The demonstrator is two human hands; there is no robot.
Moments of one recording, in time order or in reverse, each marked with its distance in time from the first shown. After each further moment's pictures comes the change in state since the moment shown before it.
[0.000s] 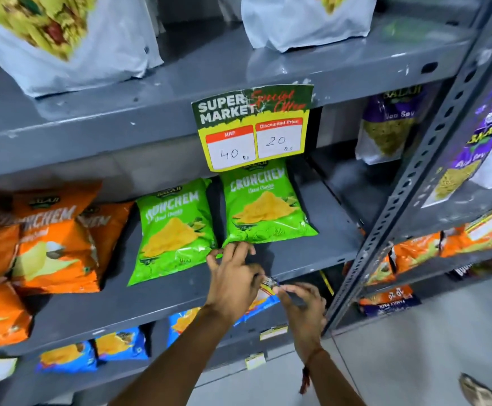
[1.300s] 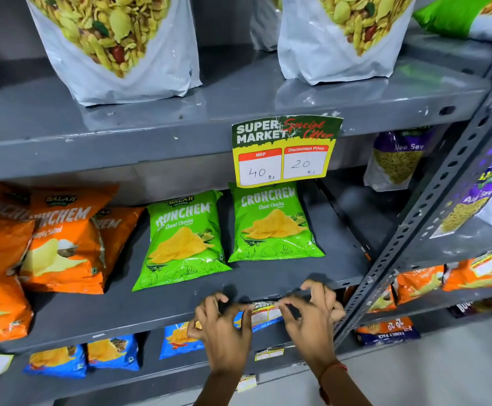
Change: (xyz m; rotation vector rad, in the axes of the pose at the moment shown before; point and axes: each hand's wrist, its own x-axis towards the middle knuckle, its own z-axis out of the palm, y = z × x) left_hand -0.065 0.010 0.039 -0.231 0.202 -0.618; right_hand 0.006 -0.056 -0.025 -0.784 -0.062 -0.609
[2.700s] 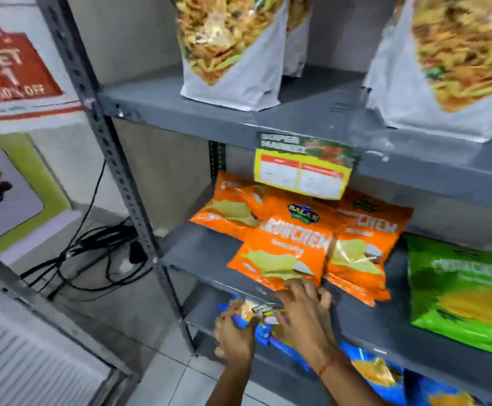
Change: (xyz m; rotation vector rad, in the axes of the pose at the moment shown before) left_hand 0.046 -0.427 -0.210 -0.581 0.259 -0.867; right_hand -0.080 -0.490 0.177 -0.138 -0.299 -0.797
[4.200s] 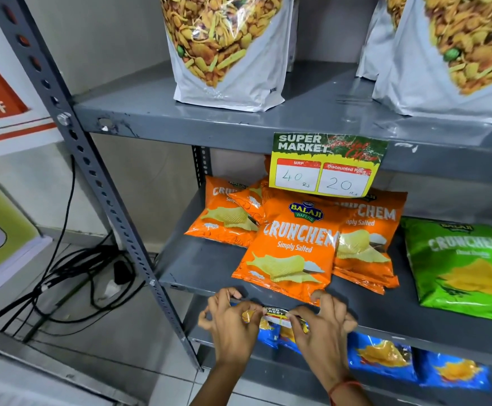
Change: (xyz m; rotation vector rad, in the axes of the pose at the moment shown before) left_hand 0.038 0.046 -0.054 0.564 -0.070 0.611; right_hand -0.023 -0.025 0.028 0.098 0.172 0.415
